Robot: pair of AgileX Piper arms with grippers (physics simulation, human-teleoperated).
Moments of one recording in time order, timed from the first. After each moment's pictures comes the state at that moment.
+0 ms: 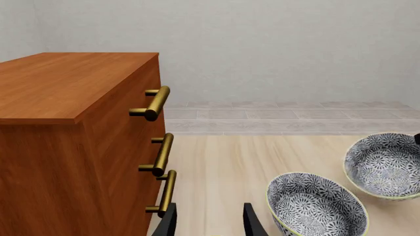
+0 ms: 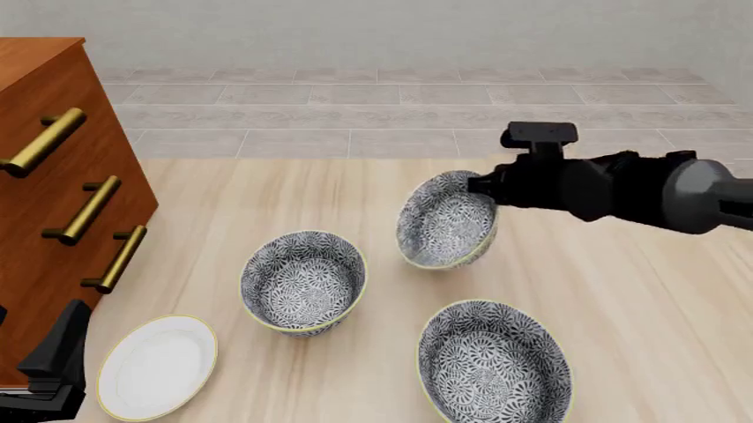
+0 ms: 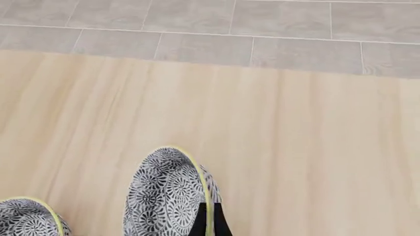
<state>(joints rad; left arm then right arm) 0.00 0.00 0.00 0.00 0.00 0.27 1.69 -1.05 0.09 0.16</state>
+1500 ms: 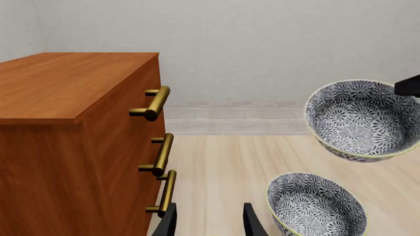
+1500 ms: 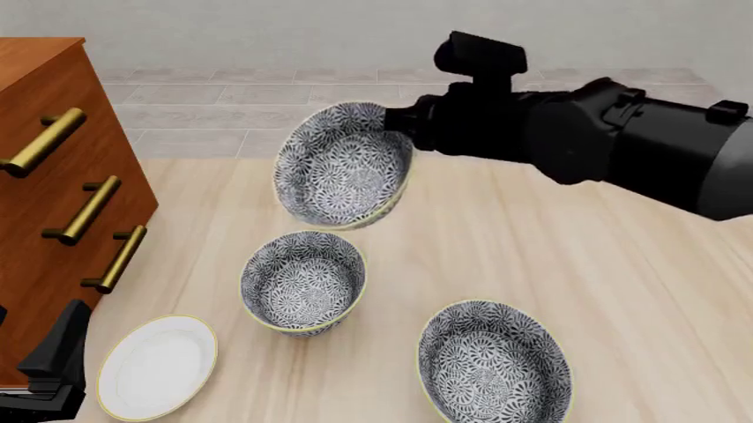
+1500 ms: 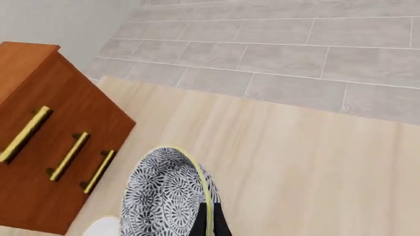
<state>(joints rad) 0.00 0.00 0.00 0.00 0.00 0.59 1.53 -1.24 0.23 0.36</state>
